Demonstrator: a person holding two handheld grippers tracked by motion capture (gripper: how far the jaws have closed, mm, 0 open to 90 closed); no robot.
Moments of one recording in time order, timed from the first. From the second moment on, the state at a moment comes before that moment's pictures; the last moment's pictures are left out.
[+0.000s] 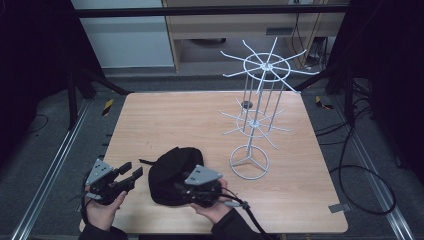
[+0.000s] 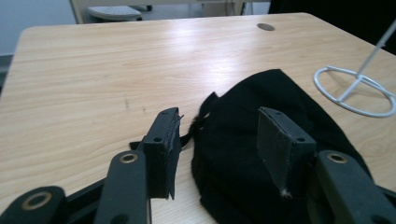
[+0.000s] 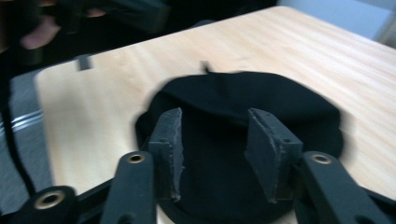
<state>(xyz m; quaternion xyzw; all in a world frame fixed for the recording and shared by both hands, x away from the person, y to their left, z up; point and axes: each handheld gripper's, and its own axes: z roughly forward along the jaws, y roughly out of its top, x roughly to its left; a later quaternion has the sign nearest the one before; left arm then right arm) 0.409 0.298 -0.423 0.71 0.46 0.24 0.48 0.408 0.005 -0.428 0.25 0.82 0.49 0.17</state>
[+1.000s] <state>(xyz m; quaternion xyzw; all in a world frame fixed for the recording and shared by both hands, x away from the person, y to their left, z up) 0.453 0.192 -0.461 0.85 0.40 0.21 0.29 0.402 -0.214 -0.467 0.47 0.74 0.43 0.23</state>
